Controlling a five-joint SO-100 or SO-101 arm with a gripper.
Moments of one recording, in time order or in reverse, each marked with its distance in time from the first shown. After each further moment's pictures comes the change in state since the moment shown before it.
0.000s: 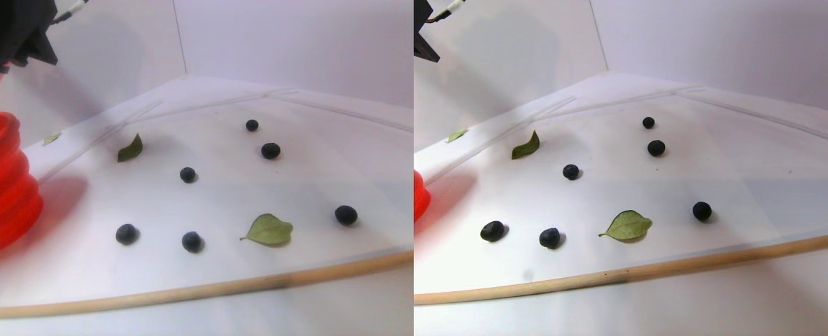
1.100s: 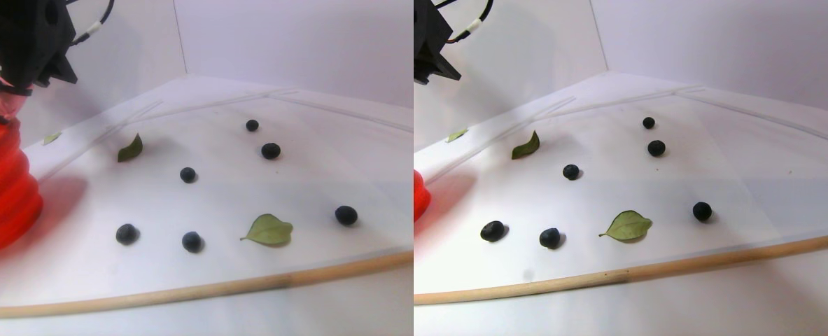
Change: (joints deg) arm 4.6 -4.5 -0.9 -3.3 0.4
